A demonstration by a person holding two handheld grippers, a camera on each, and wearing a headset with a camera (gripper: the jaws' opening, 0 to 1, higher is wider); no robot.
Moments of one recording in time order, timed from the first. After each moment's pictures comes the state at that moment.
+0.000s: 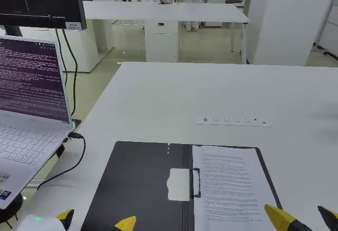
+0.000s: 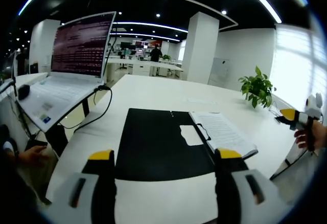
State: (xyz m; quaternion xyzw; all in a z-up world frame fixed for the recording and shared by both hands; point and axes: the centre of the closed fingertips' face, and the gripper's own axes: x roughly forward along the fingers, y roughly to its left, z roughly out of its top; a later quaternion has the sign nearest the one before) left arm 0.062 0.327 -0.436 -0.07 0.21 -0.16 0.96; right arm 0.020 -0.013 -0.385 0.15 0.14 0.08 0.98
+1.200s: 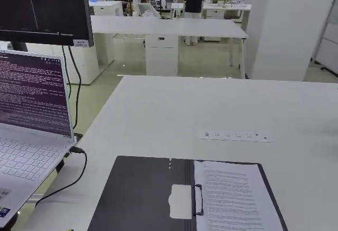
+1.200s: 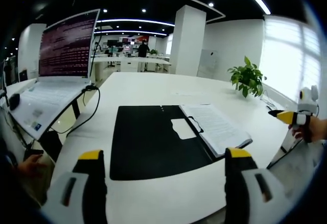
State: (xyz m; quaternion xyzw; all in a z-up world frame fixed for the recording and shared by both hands) left arm 0.058 0.314 -0.437 -0.04 0.22 -0.21 0.95; right arm 0.007 0.022 -0.406 0.09 0.17 0.13 0.97
